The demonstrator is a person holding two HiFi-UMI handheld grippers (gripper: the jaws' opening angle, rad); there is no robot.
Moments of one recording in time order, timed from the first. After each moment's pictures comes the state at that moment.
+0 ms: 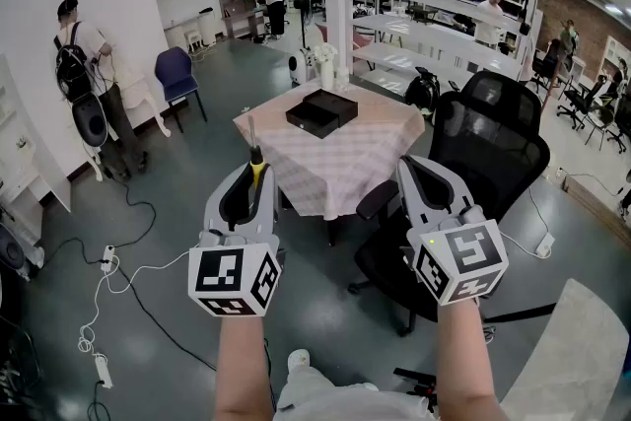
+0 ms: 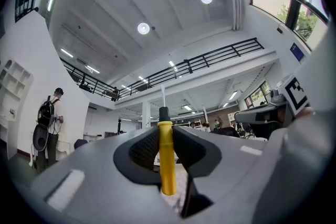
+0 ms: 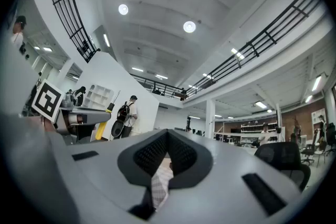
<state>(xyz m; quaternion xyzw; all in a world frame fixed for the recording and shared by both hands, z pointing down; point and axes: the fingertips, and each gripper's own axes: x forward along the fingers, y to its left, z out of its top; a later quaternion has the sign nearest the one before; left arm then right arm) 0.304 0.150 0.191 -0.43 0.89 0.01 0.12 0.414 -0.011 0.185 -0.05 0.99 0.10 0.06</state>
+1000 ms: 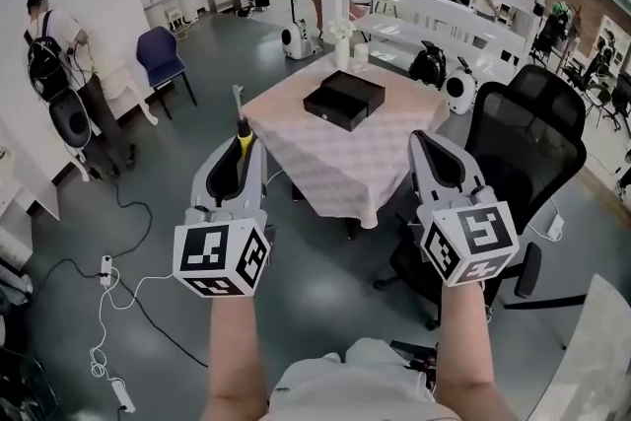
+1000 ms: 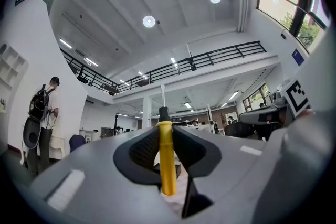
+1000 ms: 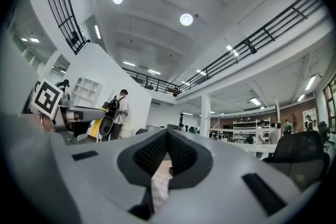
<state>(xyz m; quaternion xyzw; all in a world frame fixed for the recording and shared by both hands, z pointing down) 0.062 0.178 0.207 -0.46 0.88 0.02 0.11 0.200 0.005 0.203 -0.11 0.99 0.09 0.06</state>
